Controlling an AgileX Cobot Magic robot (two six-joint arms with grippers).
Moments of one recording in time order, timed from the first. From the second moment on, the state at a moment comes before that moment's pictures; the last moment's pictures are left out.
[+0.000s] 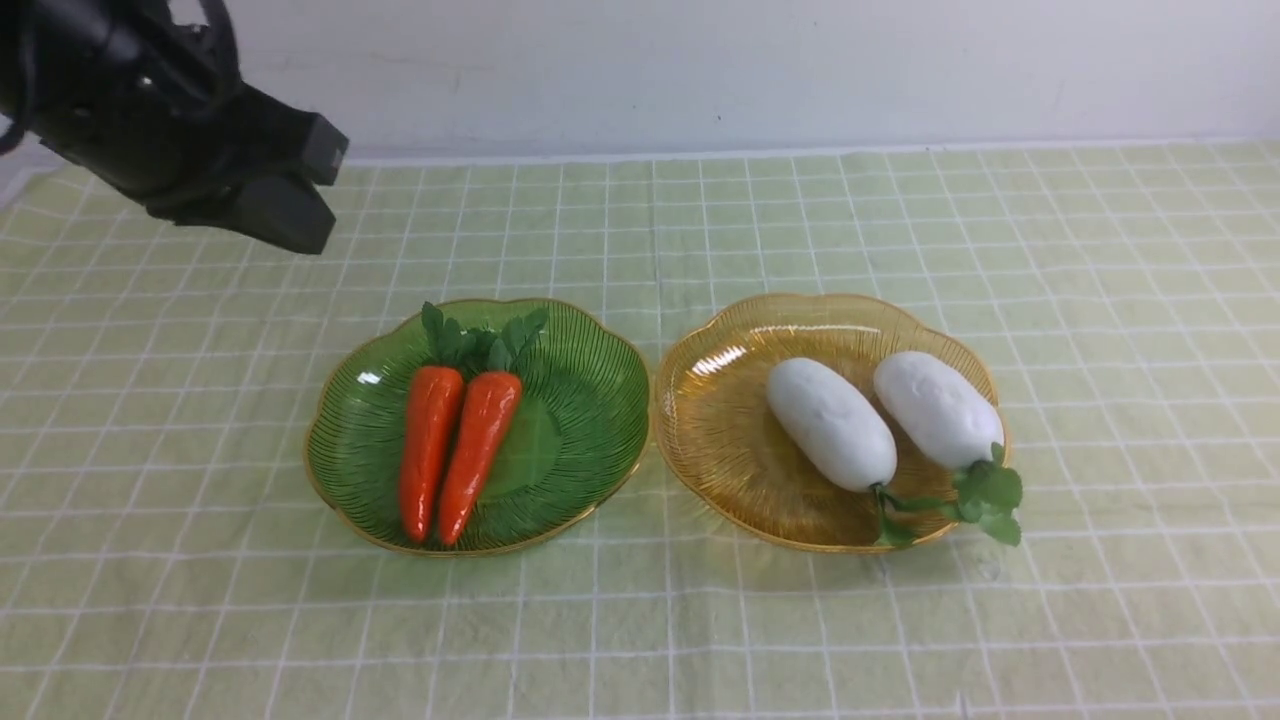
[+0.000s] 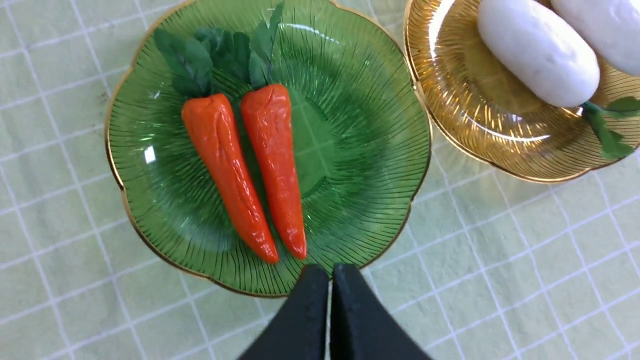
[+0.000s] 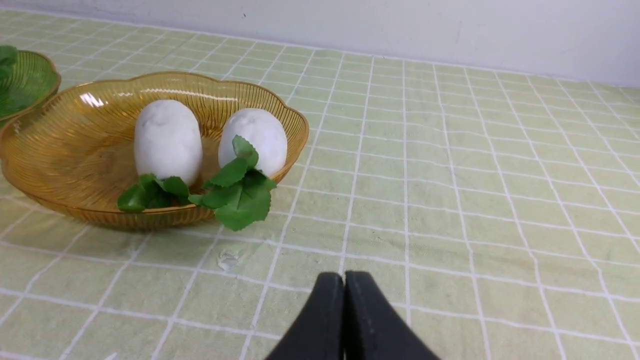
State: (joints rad) right arm 0.07 -0.01 0.03 0.07 0.36 -0.17; left arm -0.10 1.45 -1.56 -0.28 1.24 0.25
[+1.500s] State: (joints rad) right arm 0.07 -0.01 0.03 0.07 0.36 -0.17; left arm -0.10 0.13 -0.22 -0.28 0.42 0.21
